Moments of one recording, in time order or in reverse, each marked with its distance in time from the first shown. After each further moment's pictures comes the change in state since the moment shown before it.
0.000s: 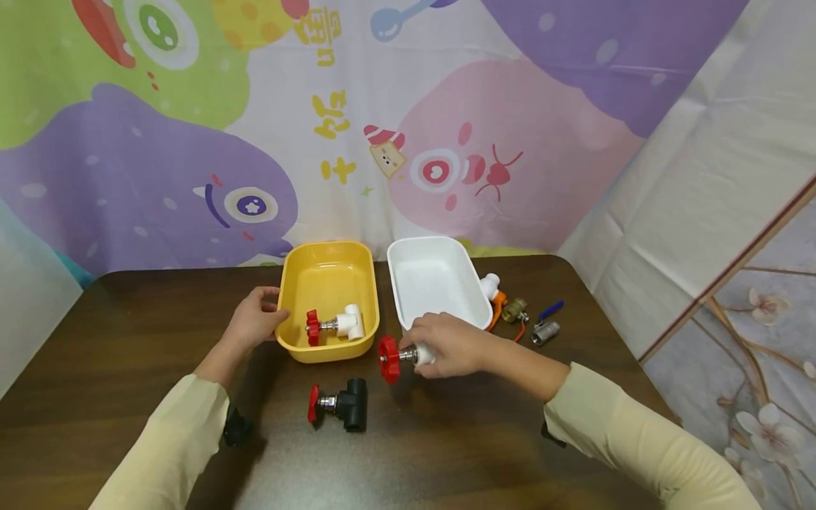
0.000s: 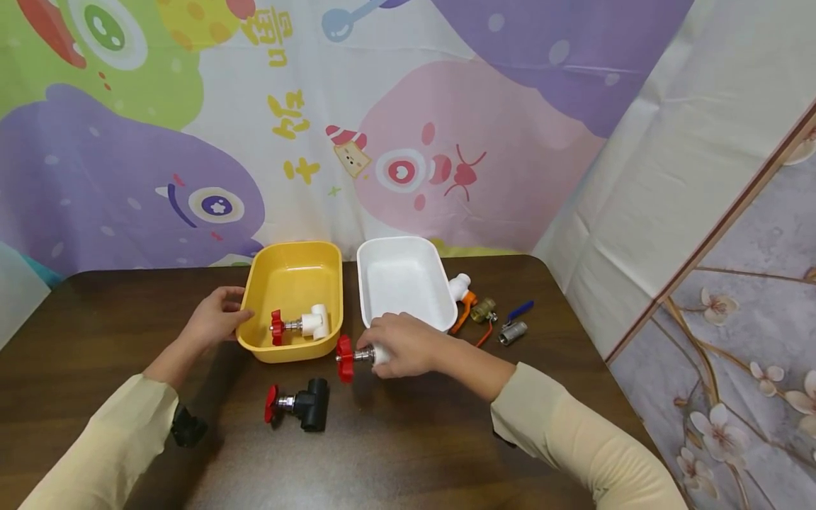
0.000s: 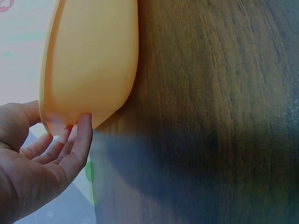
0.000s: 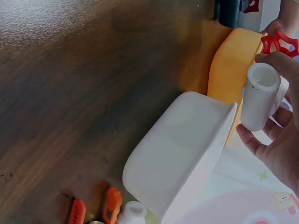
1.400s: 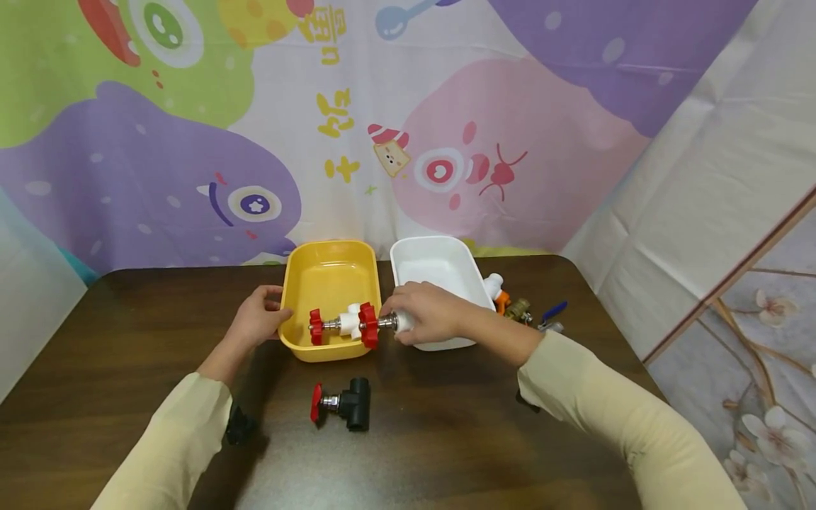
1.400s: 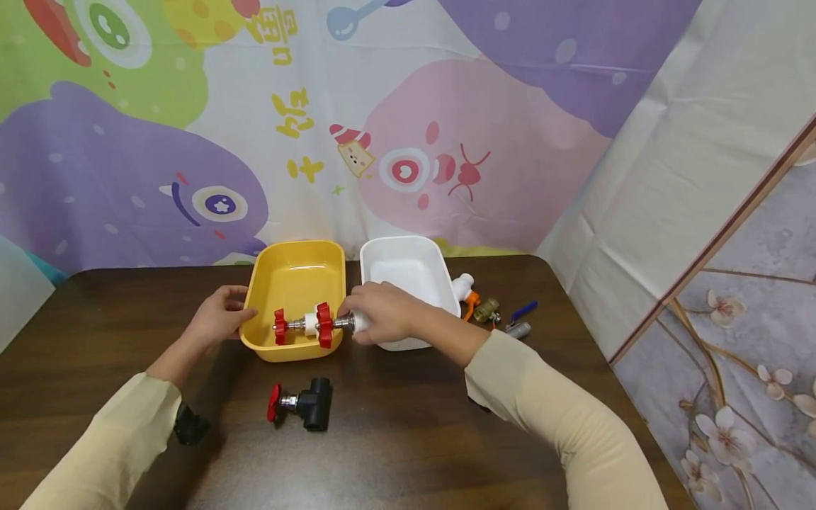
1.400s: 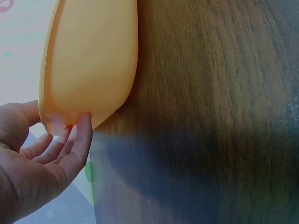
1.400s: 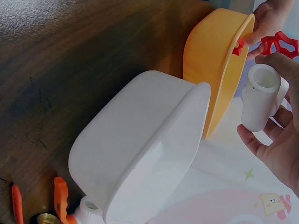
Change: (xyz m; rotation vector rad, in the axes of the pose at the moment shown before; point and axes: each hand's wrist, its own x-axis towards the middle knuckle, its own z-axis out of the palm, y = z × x) left_hand 0.000 0.001 0.000 -0.010 0.004 0.013; right_hand 0.047 0.002 -0.027 -0.021 -0.011 0.038
